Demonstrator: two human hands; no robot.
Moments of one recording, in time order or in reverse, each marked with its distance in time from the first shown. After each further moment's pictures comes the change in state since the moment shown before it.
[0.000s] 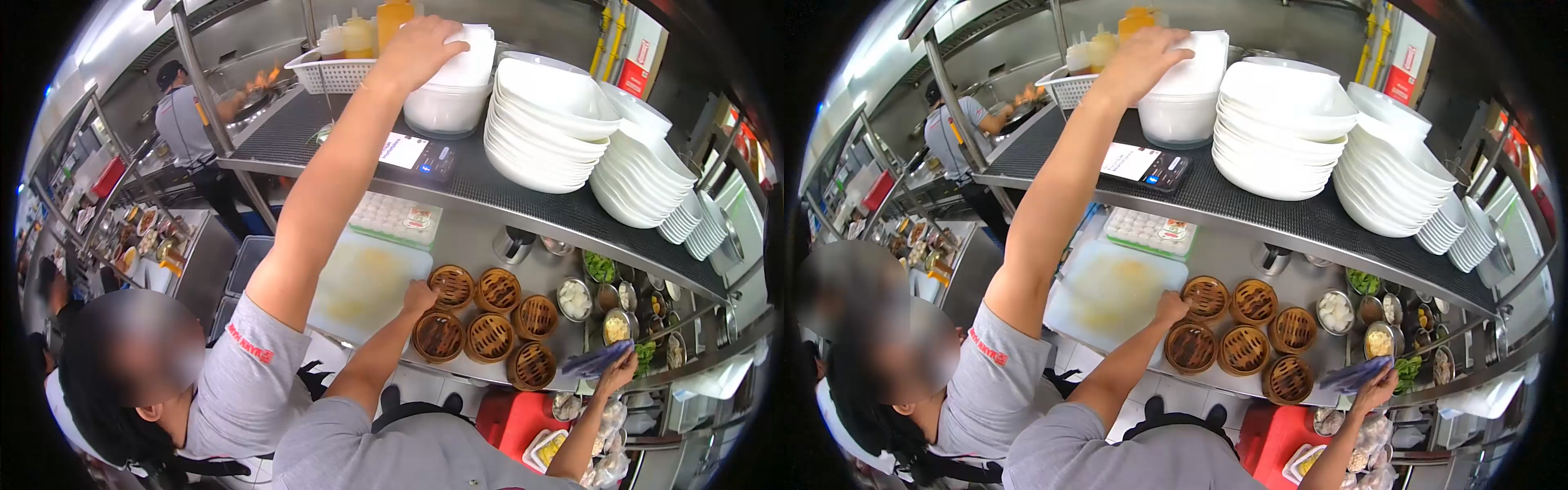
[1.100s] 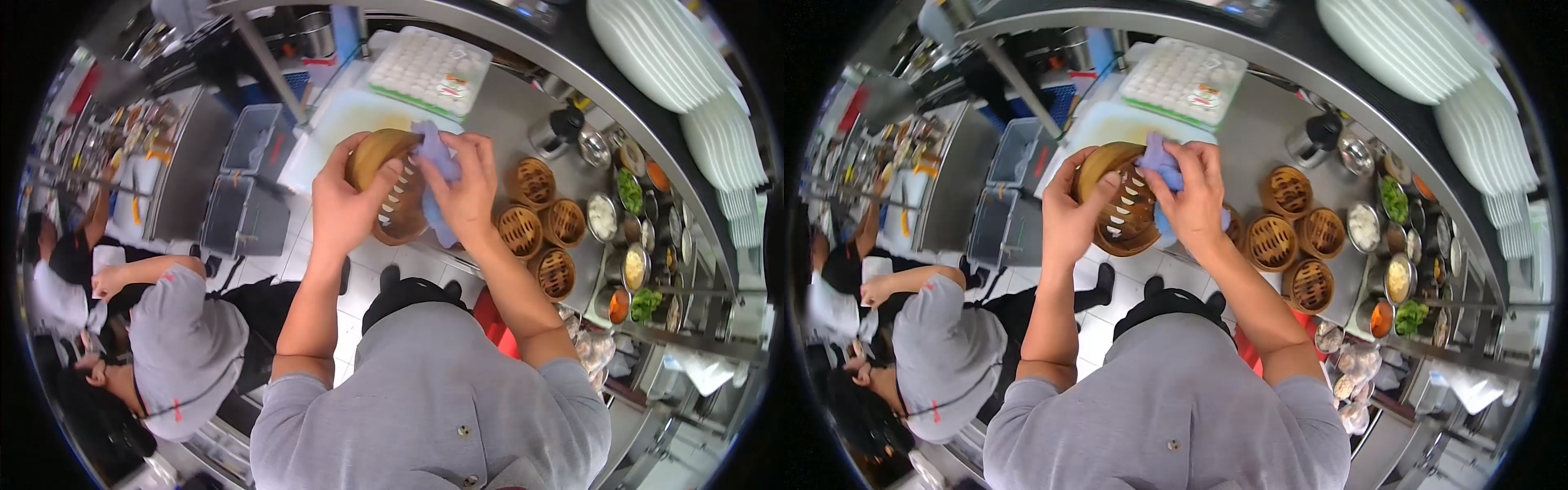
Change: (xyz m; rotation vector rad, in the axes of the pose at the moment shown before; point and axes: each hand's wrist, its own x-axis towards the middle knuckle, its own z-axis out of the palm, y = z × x) left_hand -0.230 0.236 -0.223 -0.927 -0.155 -1.786; right_hand -0.180 -0.456 0.032 1.029 -0.778 -0.466
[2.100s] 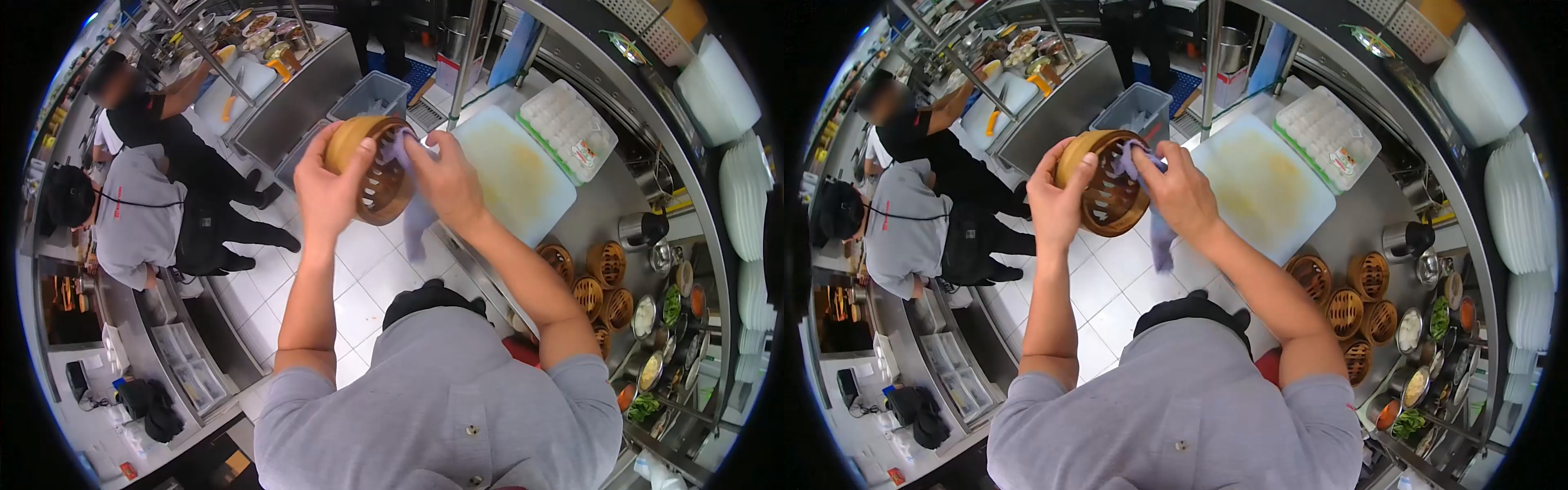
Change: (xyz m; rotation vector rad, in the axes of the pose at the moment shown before) left_hand -0.046 0.001 -0.222 0.206 0.620 0.112; right_hand -0.016 -0.118 0.197 0.061 -0.435 -0.568
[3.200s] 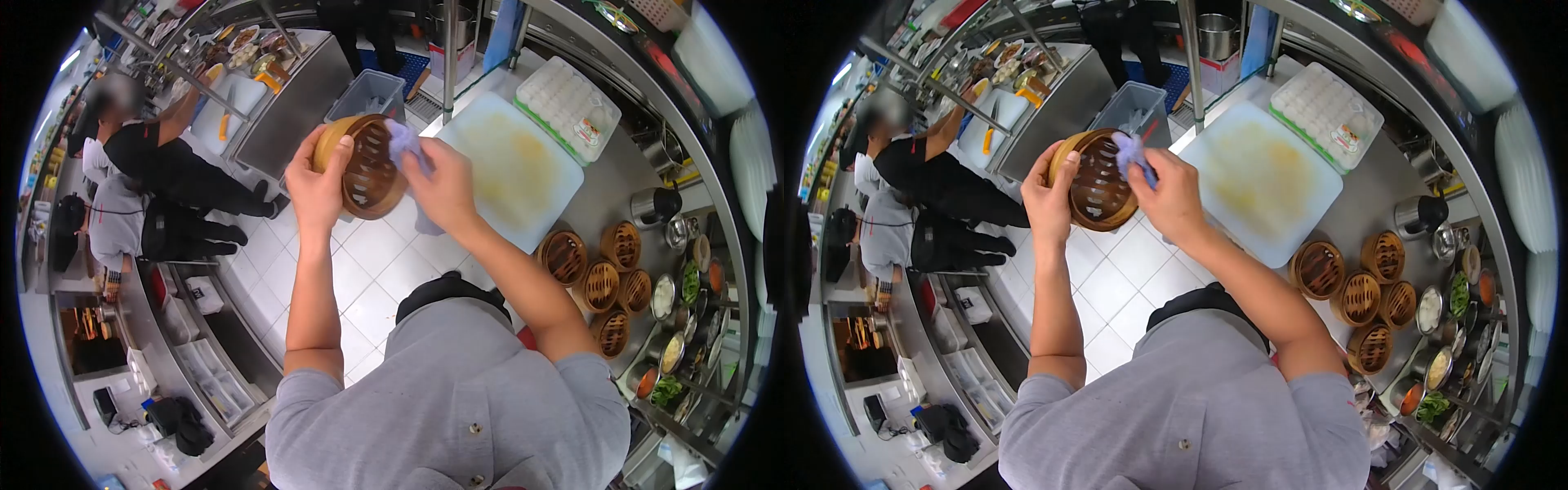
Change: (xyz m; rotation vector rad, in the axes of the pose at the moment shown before) left_hand 0.025 -0.027 0.010 0.020 -0.018 -0.022; right_hand 0.006 -0.003 0.009 0.447 0.107 0.519
